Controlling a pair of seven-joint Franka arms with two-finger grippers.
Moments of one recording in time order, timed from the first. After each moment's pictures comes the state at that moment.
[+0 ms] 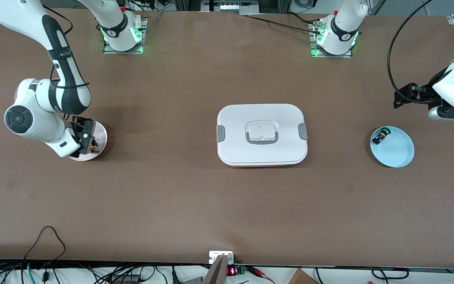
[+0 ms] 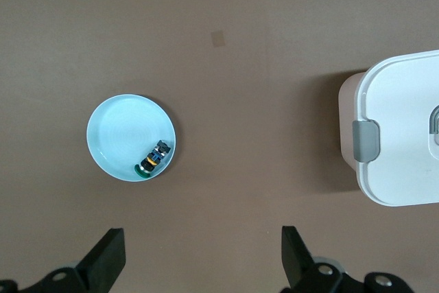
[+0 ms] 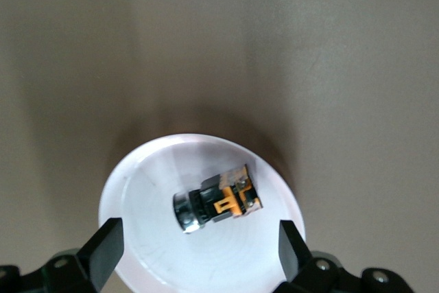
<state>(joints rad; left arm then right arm) 0.02 0.06 -0.04 -1.60 0.02 1.58 0.05 0.11 0.39 -0.14 -2.00 -0.05 2.25 -1.51</state>
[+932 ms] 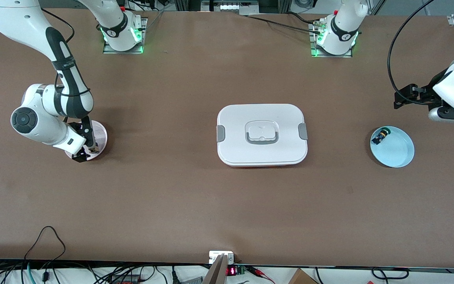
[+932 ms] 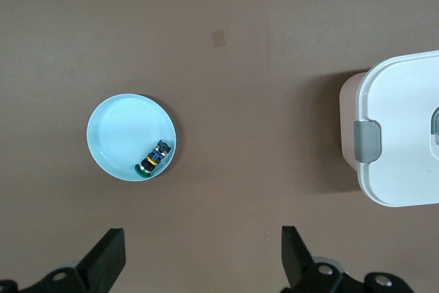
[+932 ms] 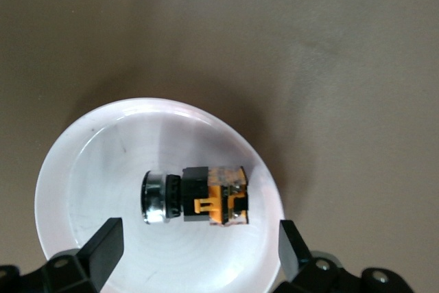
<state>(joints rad) 0.02 0.06 -0.04 -1.60 0.02 1.58 0.05 0.08 0.43 -0.14 -2.06 -0.04 2.41 -1.89</state>
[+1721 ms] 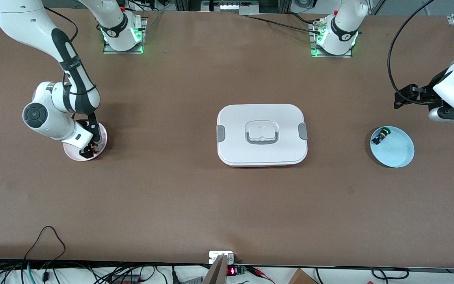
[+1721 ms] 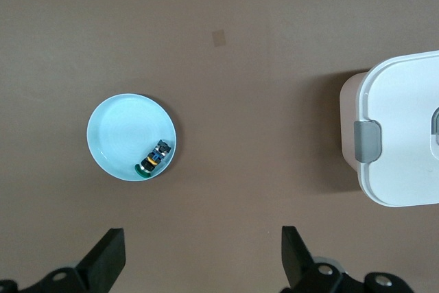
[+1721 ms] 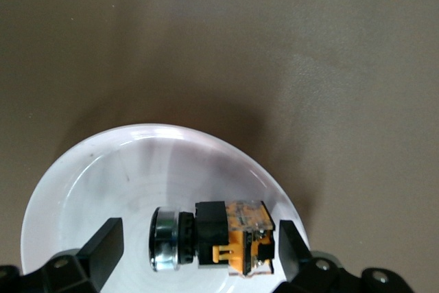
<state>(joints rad) 0.02 0.06 -0.04 -1.60 0.02 1.58 0.05 0.07 0.43 -0.13 -2.14 -0.04 2.51 -1.90</state>
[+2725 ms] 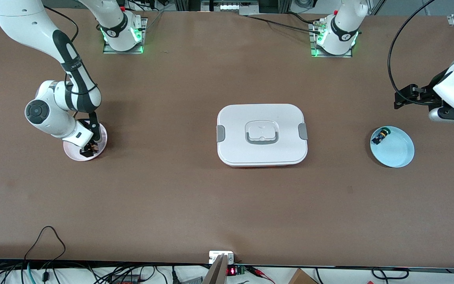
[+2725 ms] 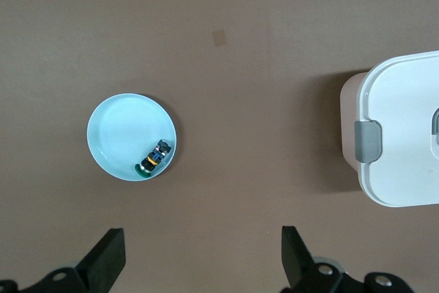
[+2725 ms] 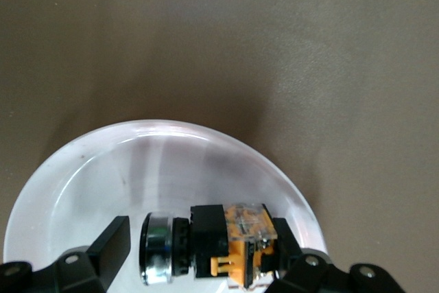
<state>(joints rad) 0.02 0.06 -0.04 -1.60 0.02 1.58 0.05 0.06 0.44 -0.13 -2.19 -0.03 2.61 -1.90</state>
